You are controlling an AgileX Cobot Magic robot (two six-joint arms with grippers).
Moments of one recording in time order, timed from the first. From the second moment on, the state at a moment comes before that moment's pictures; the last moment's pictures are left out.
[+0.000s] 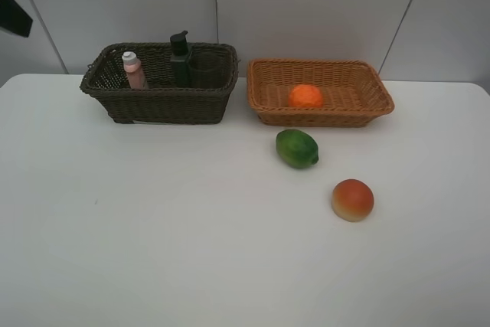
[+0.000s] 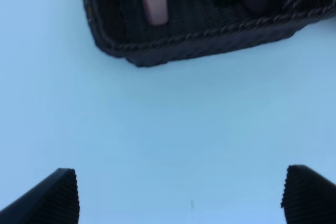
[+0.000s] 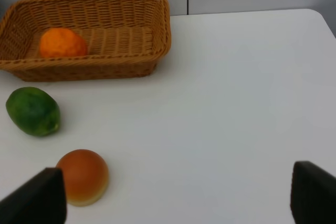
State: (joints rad) left arm -0.08 1.09 -1.05 -0.06 0.87 0.11; right arm -0.02 0.00 -0.52 -0.06 1.06 0.06
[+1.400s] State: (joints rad) left arm -0.06 0.15 -0.51 -0.10 1.07 0.15; right arm -0.02 0.00 -0.52 -0.06 1.06 0.06
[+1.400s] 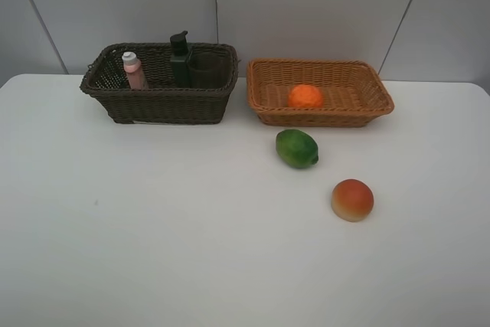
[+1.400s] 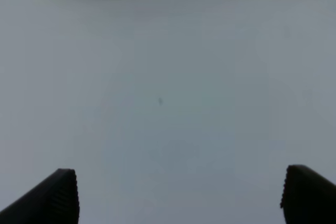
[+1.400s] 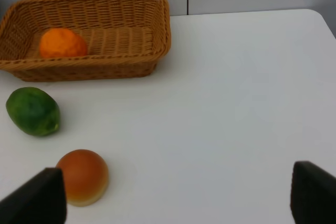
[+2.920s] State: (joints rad) left arm -0.10 -0.01 -0.51 0.00 1.06 0.02; right arm -0.02 0.00 -0.52 -0.06 1.06 0.06
